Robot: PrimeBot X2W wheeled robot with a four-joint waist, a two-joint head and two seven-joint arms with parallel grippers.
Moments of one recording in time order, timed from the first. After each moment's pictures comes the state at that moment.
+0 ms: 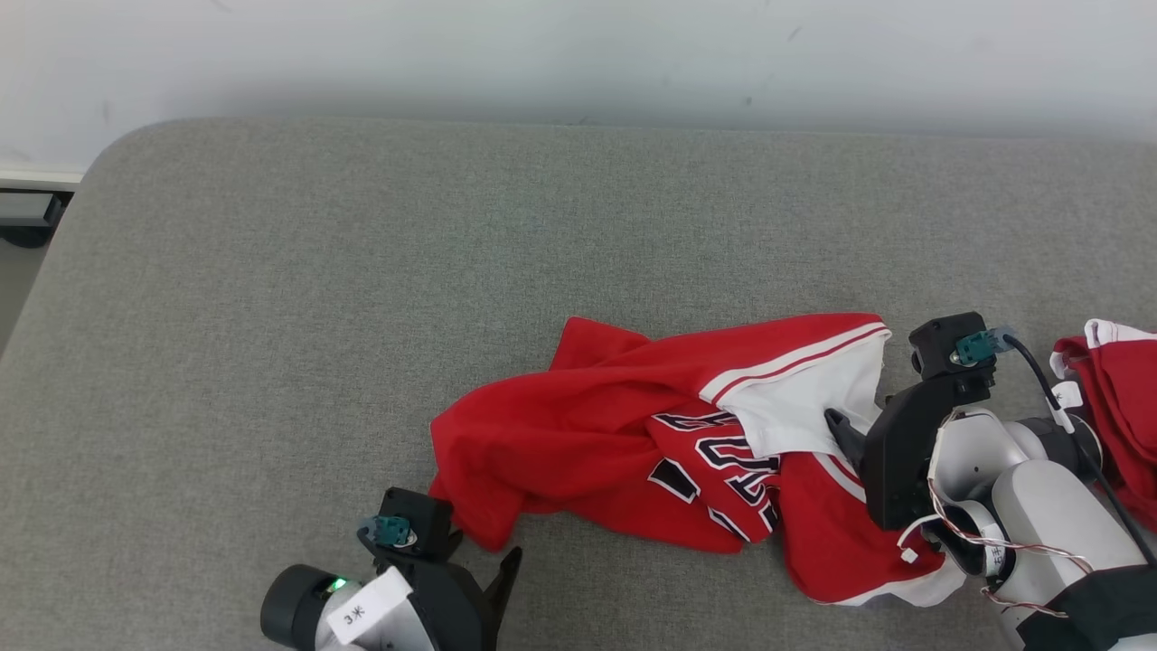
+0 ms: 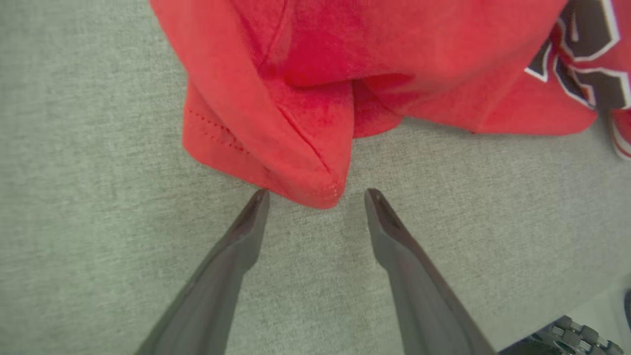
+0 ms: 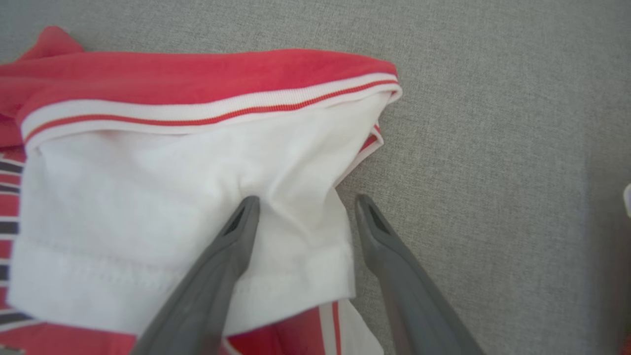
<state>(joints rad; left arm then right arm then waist) -0.25 0.15 -0.56 0.30 -0.35 0.00 0.38 -0.40 -0.26 0.26 0.32 0.43 -0.03 0.59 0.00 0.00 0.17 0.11</state>
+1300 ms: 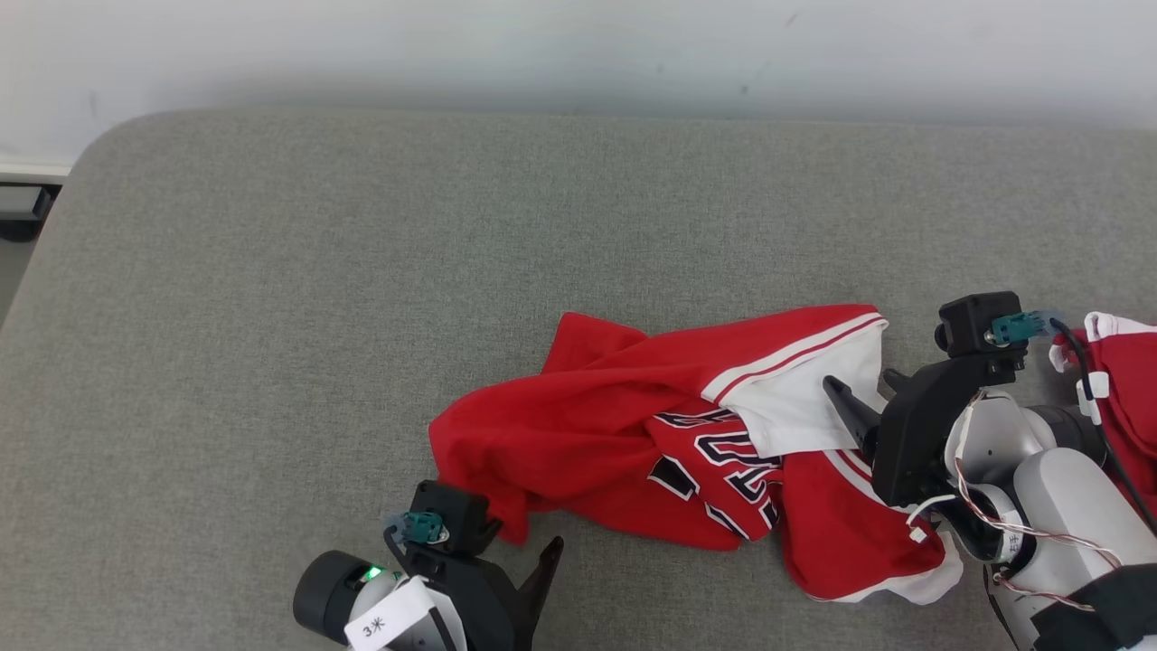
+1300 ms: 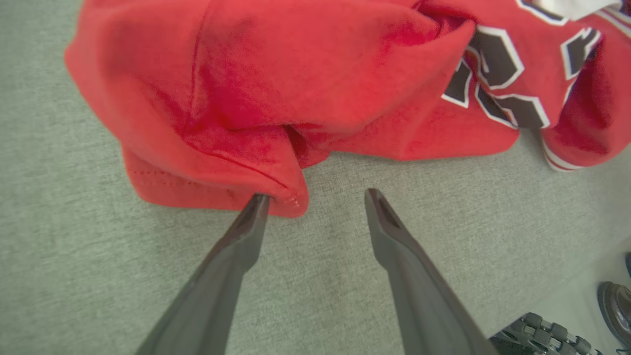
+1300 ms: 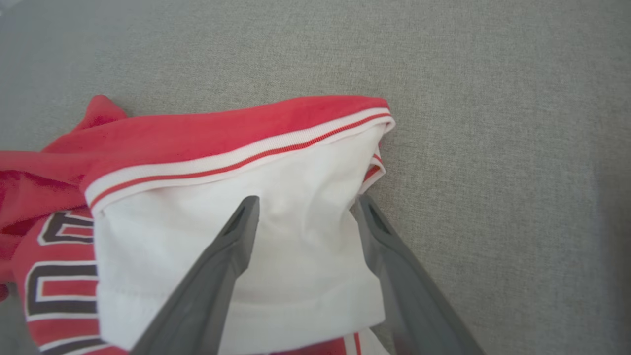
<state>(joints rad) -0.24 0.13 -0.59 0.18 -0.32 0.03 0.40 -0.40 -0.25 0.20 0.27 0.51 -0.03 0.57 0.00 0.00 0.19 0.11</state>
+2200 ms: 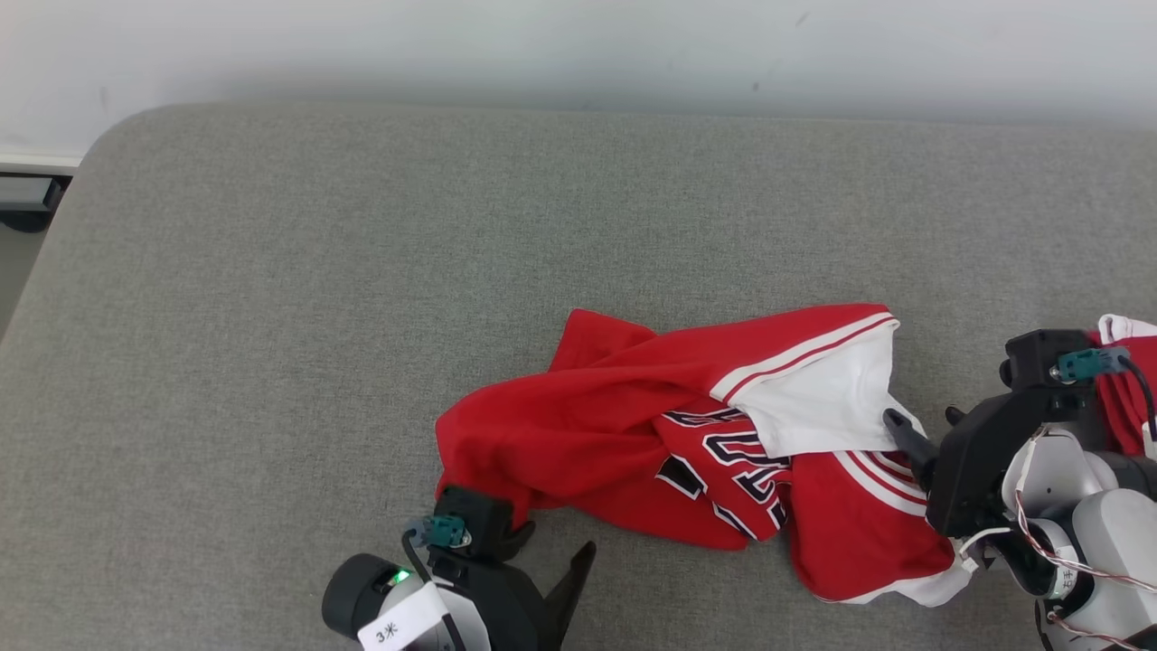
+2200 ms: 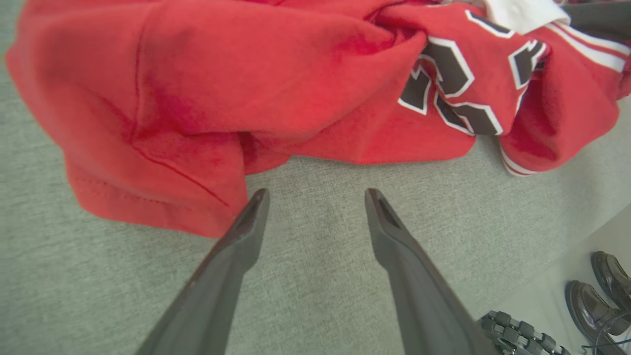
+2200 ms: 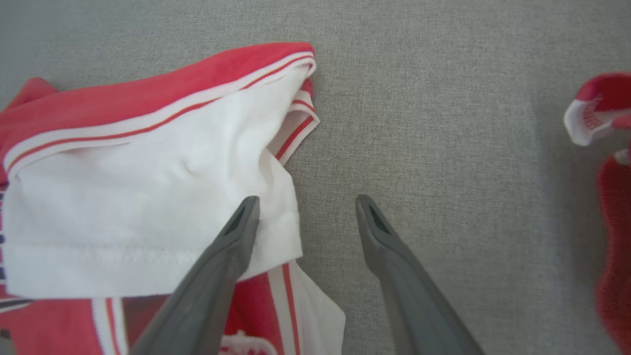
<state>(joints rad) -0.22 0.10 -0.61 0.13 -0.35 0.03 0.41 -0.28 -0.31 0.11 0.17 0.53 -0.08 0.60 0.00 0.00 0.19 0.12</state>
